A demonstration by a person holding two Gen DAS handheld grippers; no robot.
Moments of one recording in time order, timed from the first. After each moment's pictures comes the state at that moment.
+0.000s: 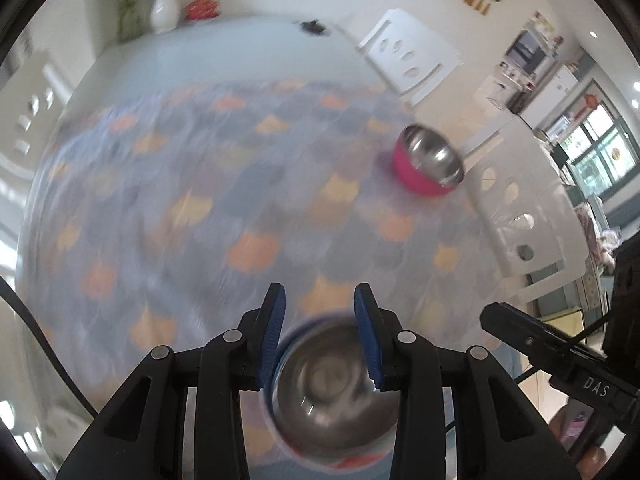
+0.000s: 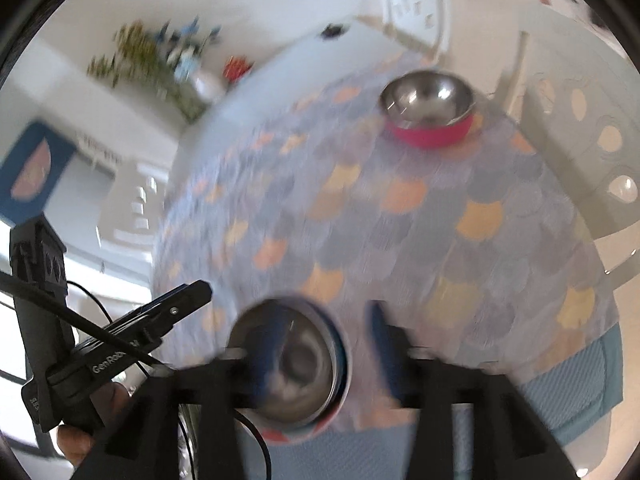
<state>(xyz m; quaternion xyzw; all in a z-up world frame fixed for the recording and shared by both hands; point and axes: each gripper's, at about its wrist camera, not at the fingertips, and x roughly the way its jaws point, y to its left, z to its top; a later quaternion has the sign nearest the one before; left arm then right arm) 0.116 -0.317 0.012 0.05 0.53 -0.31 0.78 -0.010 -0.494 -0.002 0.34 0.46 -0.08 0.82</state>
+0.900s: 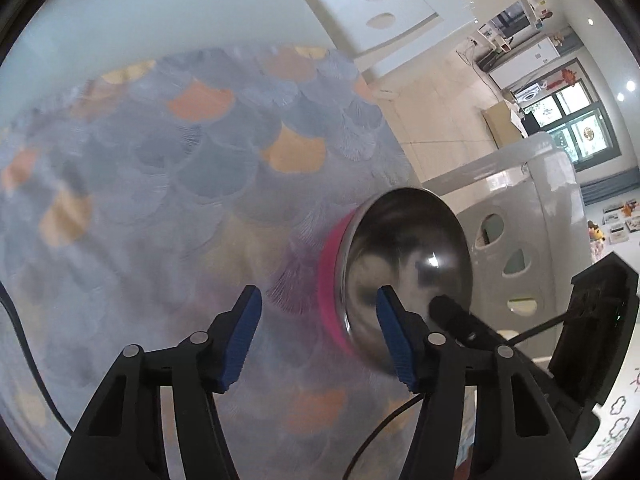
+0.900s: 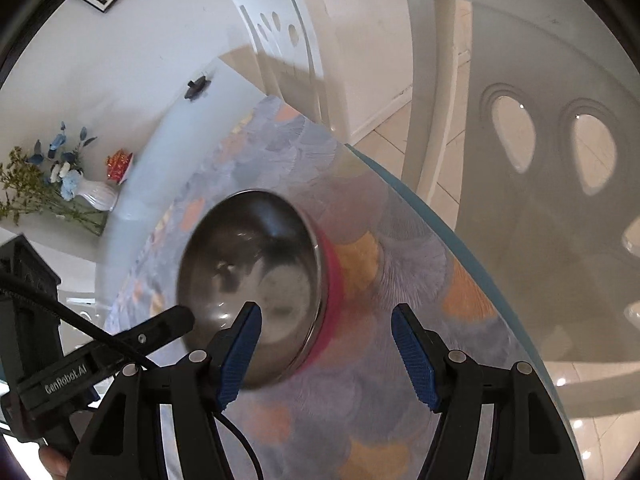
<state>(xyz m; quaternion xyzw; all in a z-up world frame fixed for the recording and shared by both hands) 0.258 -0.543 -0.092 0.04 0.64 -0.38 0.67 0.107 -0.693 -0.092 0.40 0.46 -0.20 0.77</state>
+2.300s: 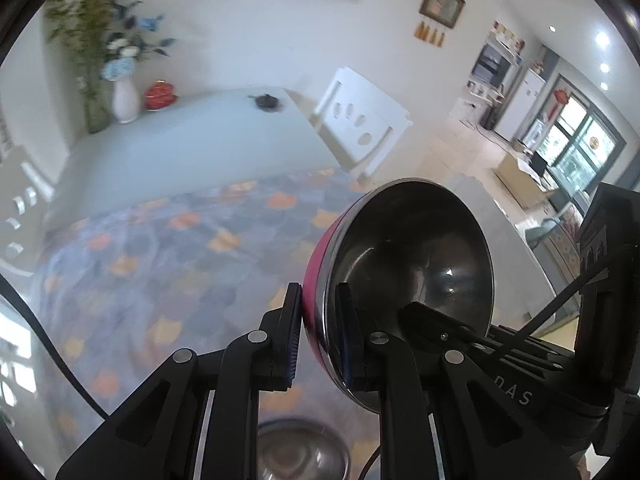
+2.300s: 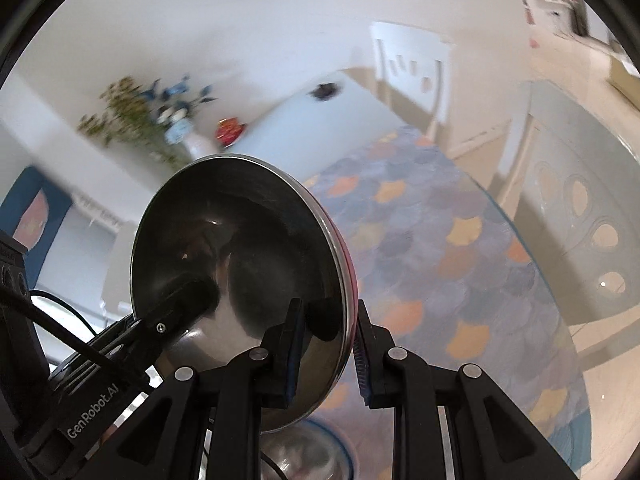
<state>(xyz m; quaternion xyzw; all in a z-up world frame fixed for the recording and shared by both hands) 0.139 -0.380 0.101 0.06 0.45 -0.35 0.82 0.063 -0.537 0.066 0.32 0.42 -0.10 0.84</state>
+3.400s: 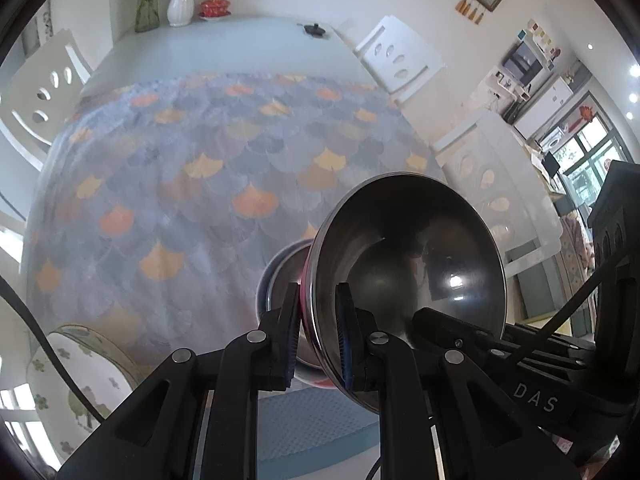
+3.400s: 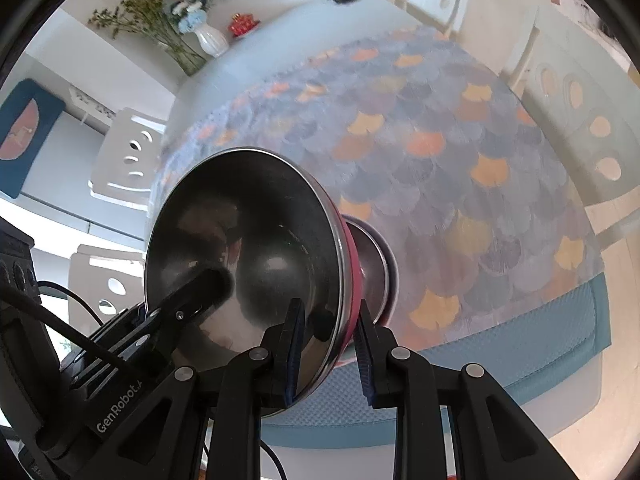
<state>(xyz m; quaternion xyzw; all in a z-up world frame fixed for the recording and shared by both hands) 0.053 -0.264 0.014 0.02 0.54 -0.31 0.78 -0.017 -0.413 0.016 0.29 0.55 -0.08 0.78</state>
